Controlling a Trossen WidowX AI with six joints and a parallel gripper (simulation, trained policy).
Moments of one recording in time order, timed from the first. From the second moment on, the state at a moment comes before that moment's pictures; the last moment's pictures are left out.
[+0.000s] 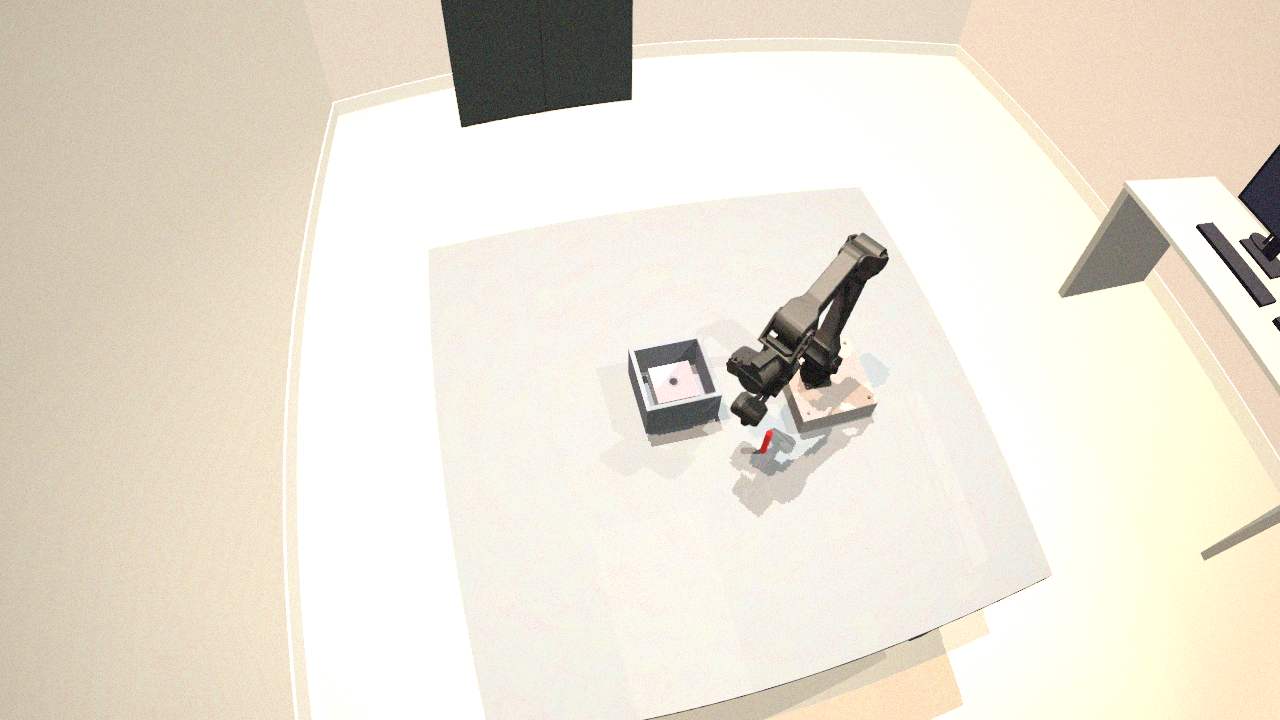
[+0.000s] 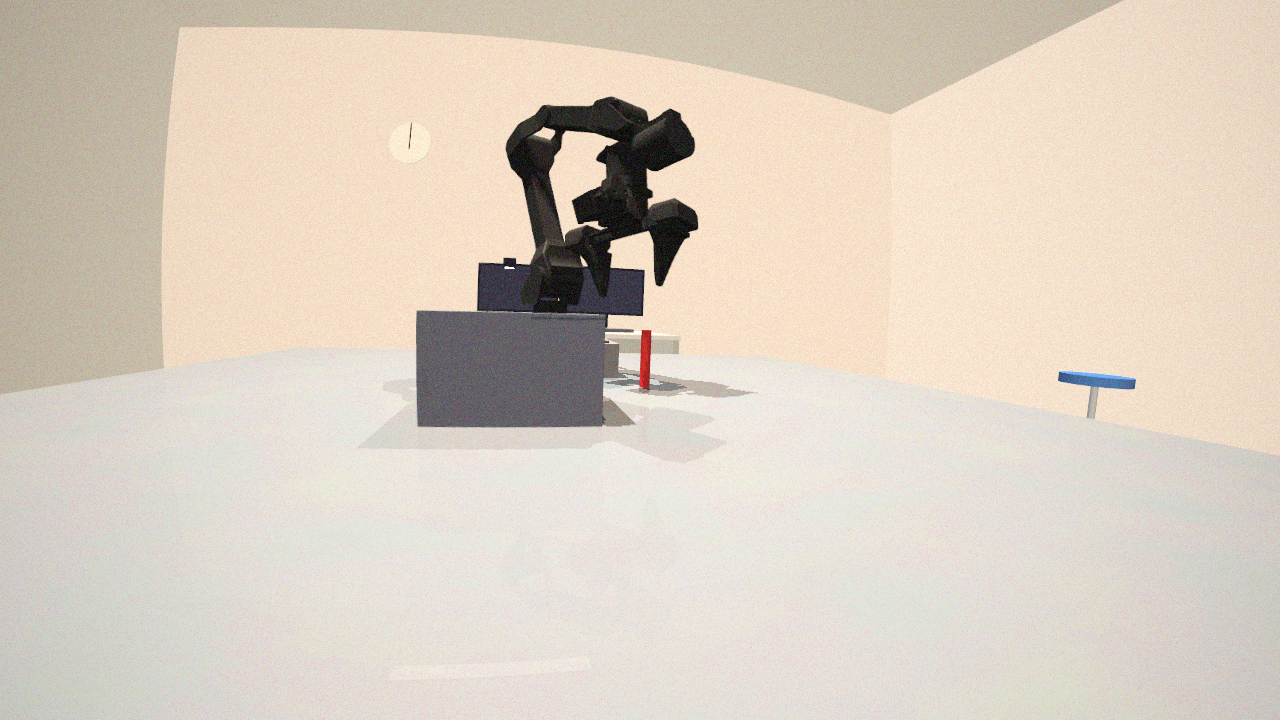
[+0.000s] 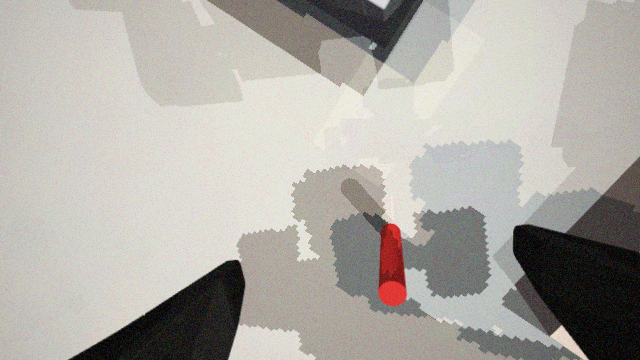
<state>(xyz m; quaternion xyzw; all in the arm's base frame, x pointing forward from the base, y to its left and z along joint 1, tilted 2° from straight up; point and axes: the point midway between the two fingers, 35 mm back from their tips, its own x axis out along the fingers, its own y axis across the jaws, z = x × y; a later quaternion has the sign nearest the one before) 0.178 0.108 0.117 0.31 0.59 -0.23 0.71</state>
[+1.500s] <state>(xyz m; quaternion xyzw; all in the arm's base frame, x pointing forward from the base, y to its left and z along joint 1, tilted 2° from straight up) 0.162 0.125 0.013 0.36 0.62 -0.31 0.62</state>
